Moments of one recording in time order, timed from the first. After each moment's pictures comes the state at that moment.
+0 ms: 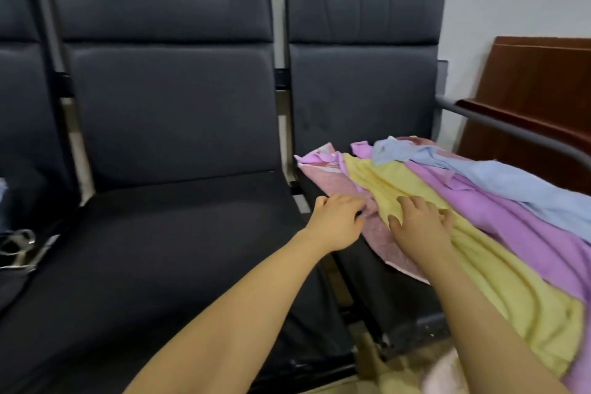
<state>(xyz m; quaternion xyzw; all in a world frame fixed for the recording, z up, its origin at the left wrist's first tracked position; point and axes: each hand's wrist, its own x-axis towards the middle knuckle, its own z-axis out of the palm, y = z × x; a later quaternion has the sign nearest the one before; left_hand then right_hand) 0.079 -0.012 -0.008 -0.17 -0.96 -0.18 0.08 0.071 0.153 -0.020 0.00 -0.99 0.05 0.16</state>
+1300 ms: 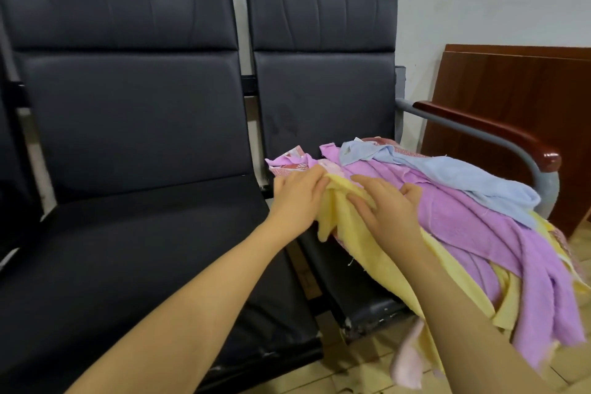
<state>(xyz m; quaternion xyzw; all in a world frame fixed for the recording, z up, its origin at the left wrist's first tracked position) 0.102 -0.012 0.022 -0.15 -0.90 -0.31 0.28 0.104 0.160 0.003 0.20 -0.86 0.19 0.44</state>
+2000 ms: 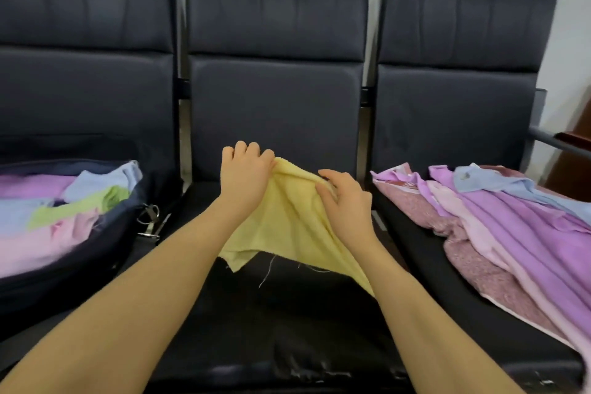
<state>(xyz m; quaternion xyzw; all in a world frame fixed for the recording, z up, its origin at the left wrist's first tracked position) 0.154 -0.282 0.046 0.12 -0.92 0.13 0.35 0.117 -0.098 0.017 0.29 -0.83 0.43 0.20</state>
